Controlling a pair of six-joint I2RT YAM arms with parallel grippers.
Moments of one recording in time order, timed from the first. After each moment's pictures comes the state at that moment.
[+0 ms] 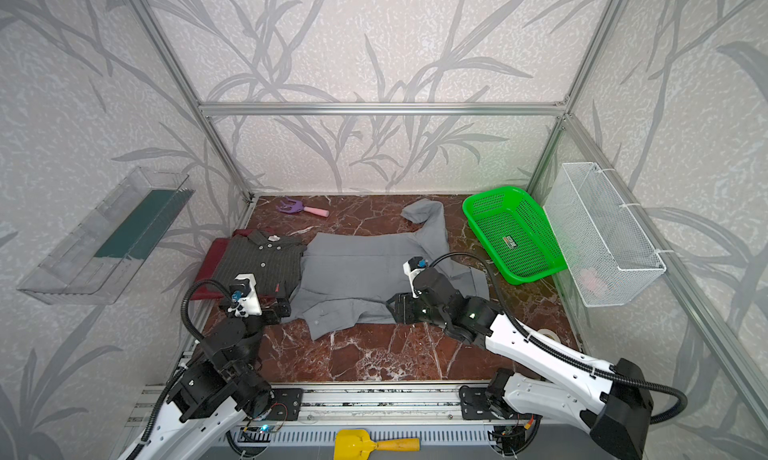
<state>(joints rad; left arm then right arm) -0.63 0.20 0.37 -0.34 -0.72 -0.08 0.96 1.09 0.82 -0.40 -0.06 0.76</state>
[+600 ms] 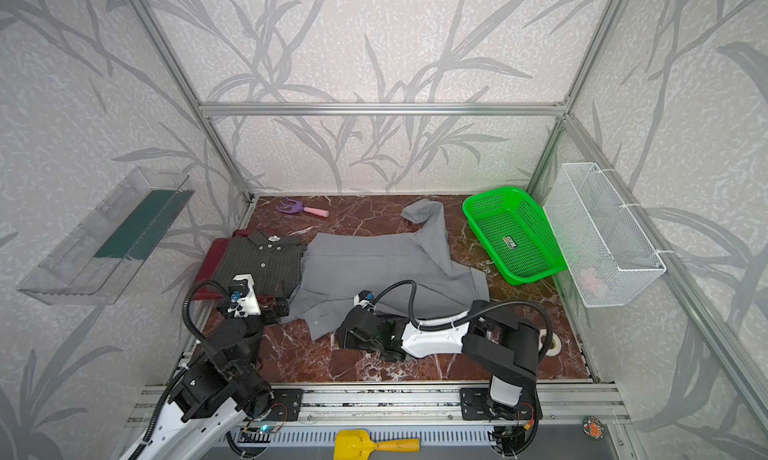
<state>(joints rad) -0.62 0.19 0.36 -0.33 -0.76 -0.07 1.22 1.78 0.86 0.20 0.06 1.21</state>
